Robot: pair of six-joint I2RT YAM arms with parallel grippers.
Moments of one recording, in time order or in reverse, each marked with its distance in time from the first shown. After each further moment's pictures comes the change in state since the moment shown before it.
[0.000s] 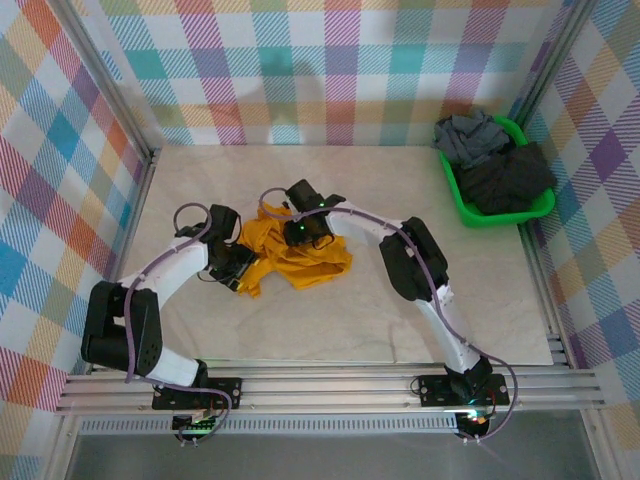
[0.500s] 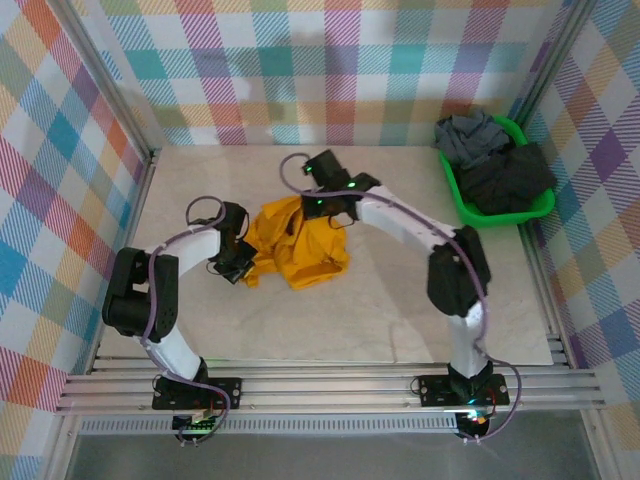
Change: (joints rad) left arm 0.032 0.217 0.083 0.058 -0.106 0.086; right arm -0.068 -0.387 -0.116 -0.058 0.114 0.054
